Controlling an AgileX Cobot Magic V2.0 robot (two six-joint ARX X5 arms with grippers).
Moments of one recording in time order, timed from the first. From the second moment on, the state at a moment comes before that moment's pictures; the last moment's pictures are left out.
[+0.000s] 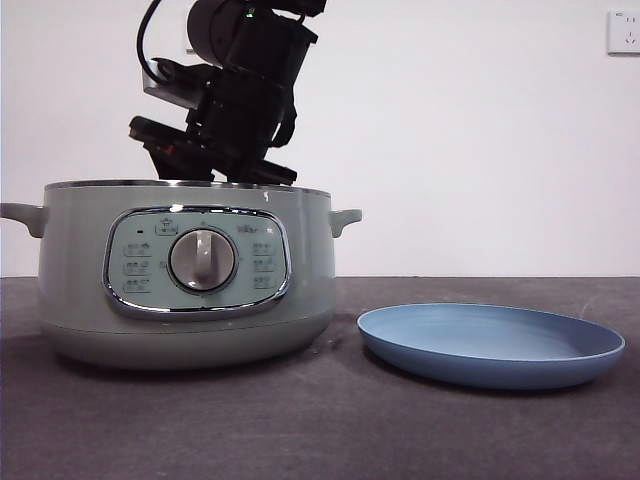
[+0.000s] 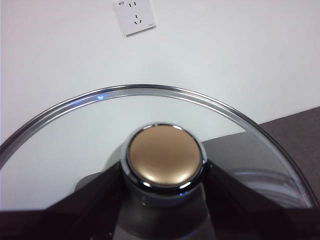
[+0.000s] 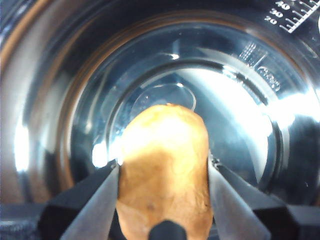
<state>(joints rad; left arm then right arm) -0.30 1.65 2.75 -1.33 -0.28 0.18 0.79 2.27 2.14 -0.98 -0.15 -0.17</state>
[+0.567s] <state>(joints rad) -0.30 1.71 2.75 -1.33 -0.02 0.18 0.66 1.85 2.36 -1.24 -0.01 -0.17</state>
